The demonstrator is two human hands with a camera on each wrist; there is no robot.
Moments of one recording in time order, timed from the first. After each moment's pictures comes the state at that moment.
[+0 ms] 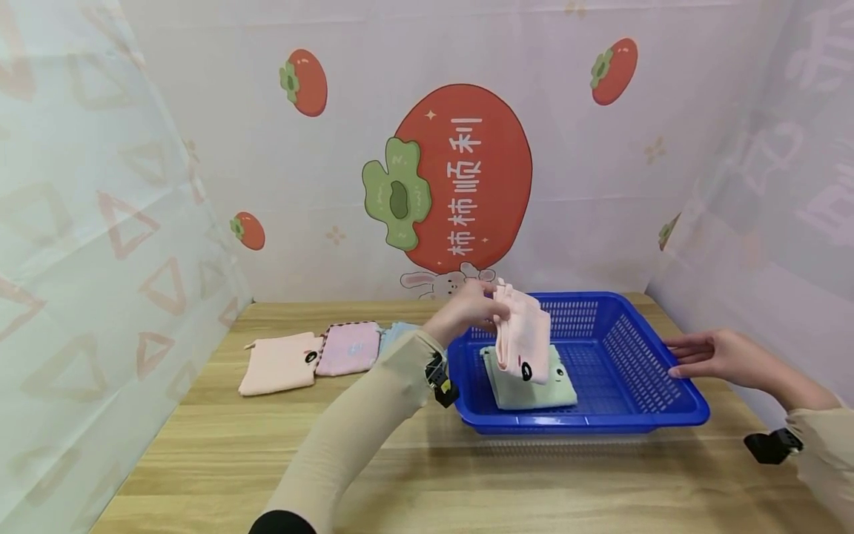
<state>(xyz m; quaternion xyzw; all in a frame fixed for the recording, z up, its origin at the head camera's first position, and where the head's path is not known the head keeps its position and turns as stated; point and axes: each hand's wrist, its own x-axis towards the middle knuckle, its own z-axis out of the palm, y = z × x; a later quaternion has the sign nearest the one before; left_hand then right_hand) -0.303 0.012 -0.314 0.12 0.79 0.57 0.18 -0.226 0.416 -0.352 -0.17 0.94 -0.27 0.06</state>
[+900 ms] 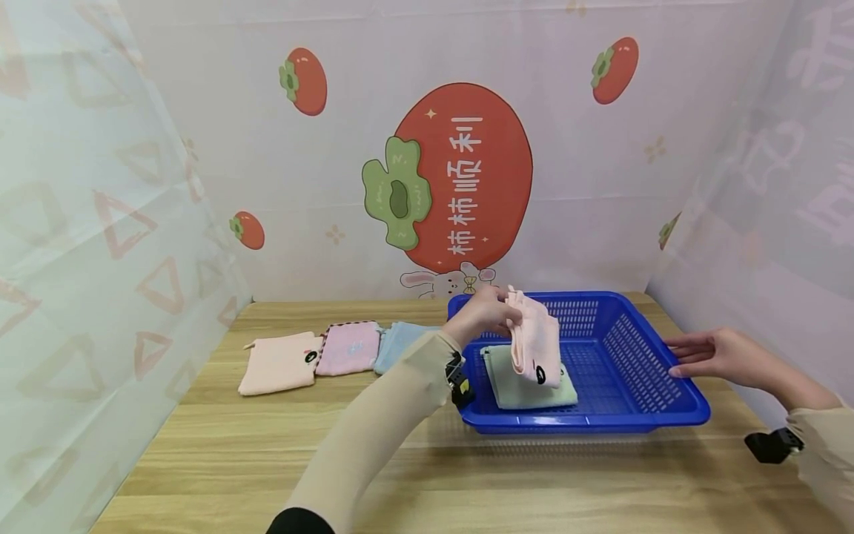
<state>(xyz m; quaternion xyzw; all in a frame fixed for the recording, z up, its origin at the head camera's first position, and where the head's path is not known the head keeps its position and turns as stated) -0.309 0.035 -0.328 0.10 0.77 0.59 0.21 -0.226 0.416 -0.351 -0.18 0.94 -0.28 0.06</state>
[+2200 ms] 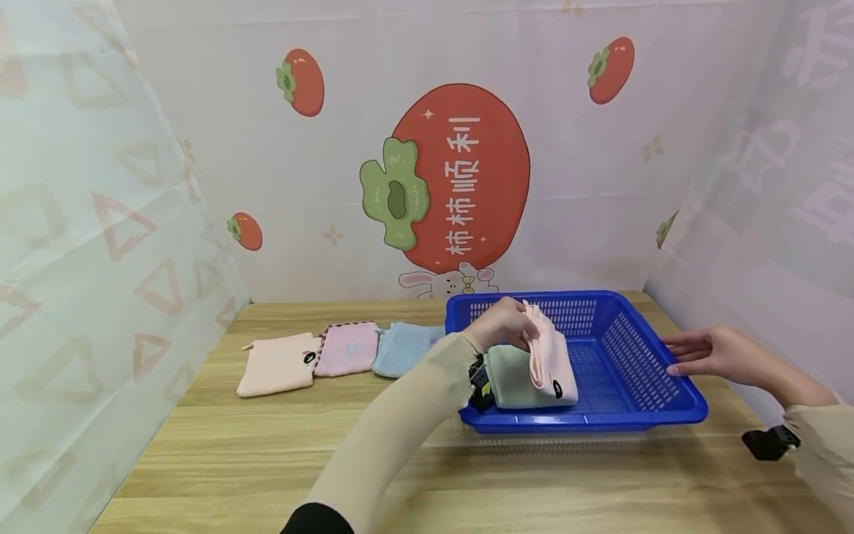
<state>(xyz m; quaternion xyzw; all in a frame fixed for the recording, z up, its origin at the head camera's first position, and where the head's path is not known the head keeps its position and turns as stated) -0.307 0.069 -0.341 0.07 0.76 0.58 0.27 -0.226 0.415 -0.351 -0.16 0.95 -0.26 0.06</state>
